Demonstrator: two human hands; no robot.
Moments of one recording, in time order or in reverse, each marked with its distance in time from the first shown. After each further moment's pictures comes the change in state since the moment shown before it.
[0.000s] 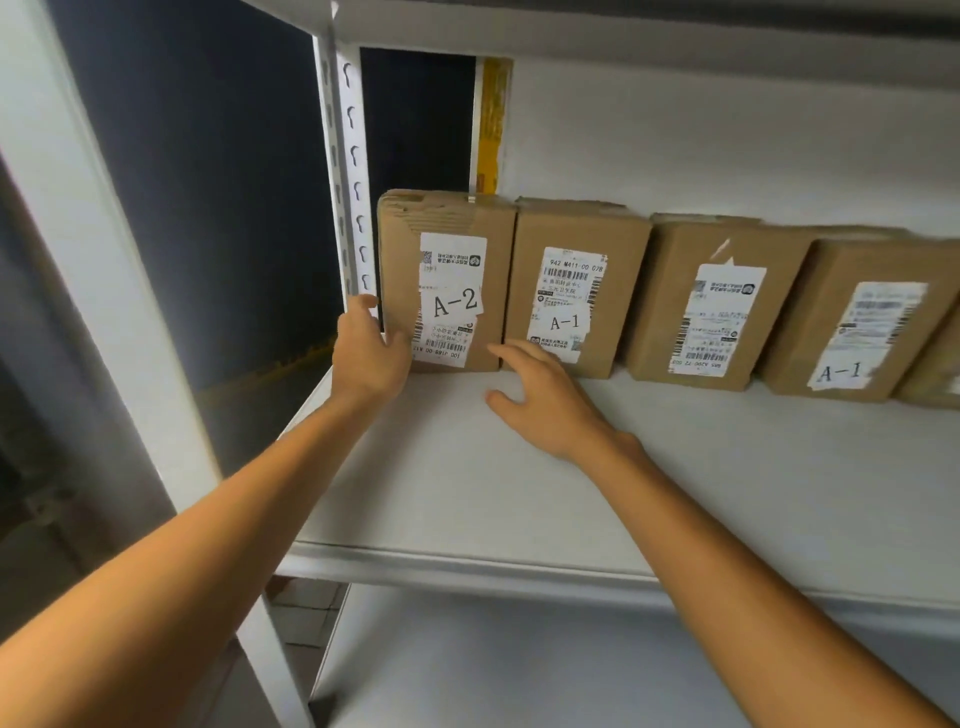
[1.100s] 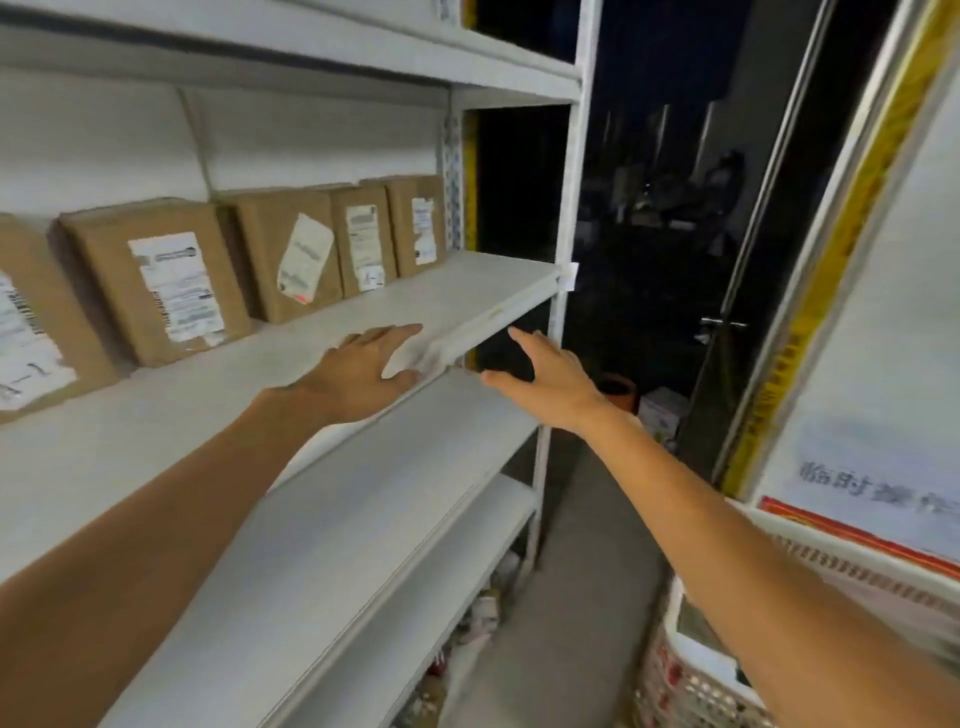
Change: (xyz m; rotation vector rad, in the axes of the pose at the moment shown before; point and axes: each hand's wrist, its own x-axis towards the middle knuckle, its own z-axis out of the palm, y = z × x) left_hand -0.389 0.369 0.425 0.225 -1.181 1.037; right_hand -0.535 0.251 -0.396 -0.204 0.500 1.068
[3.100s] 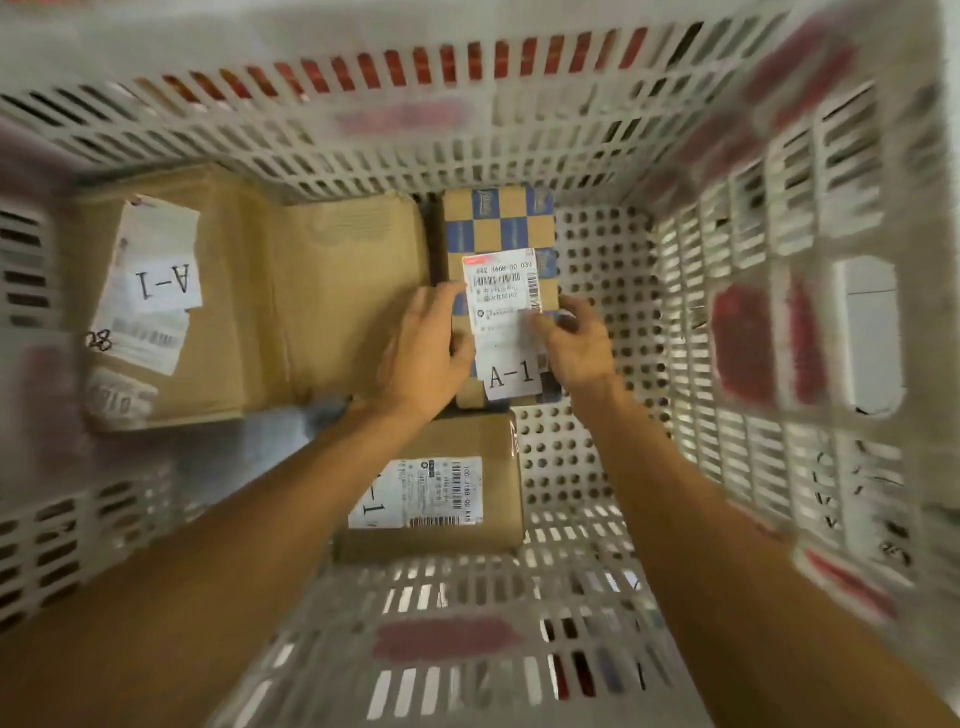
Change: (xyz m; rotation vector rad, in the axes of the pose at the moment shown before) left_hand 0.128 0.490 0.858 -0.289 -0.788 0.127; right_hand -0.268 0.858 0.074 0.866 0.446 1.456
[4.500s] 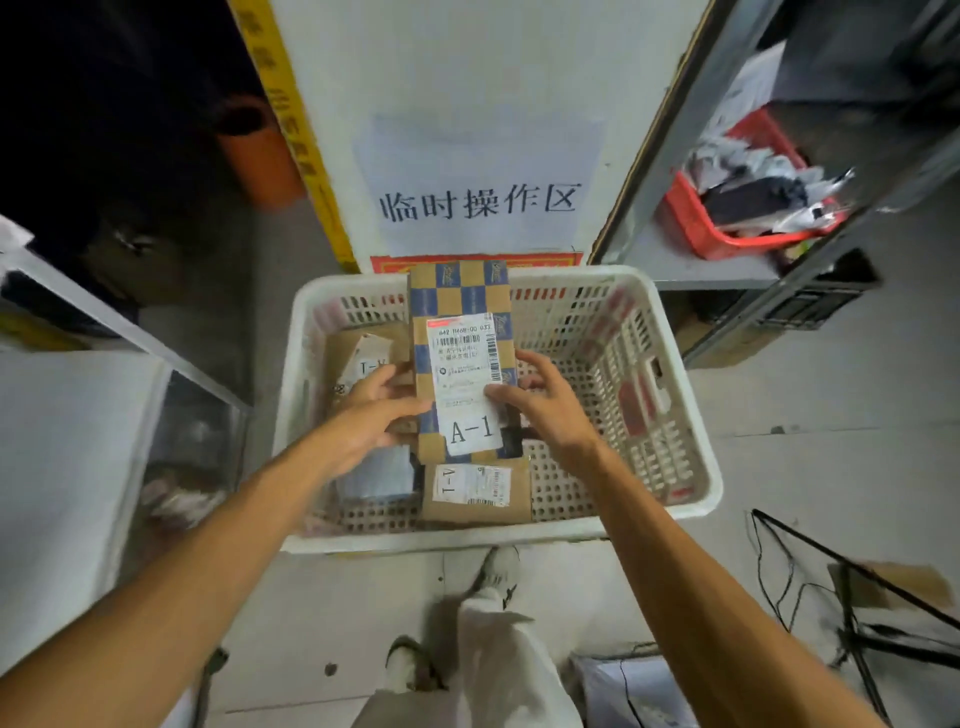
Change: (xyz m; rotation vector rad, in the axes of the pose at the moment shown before) left_hand -0.249 0.024 -0.244 -0.927 -0.141 -0.136; right_hand -0.346 -0.112 -0.012 0.019 -0.312 -0.437
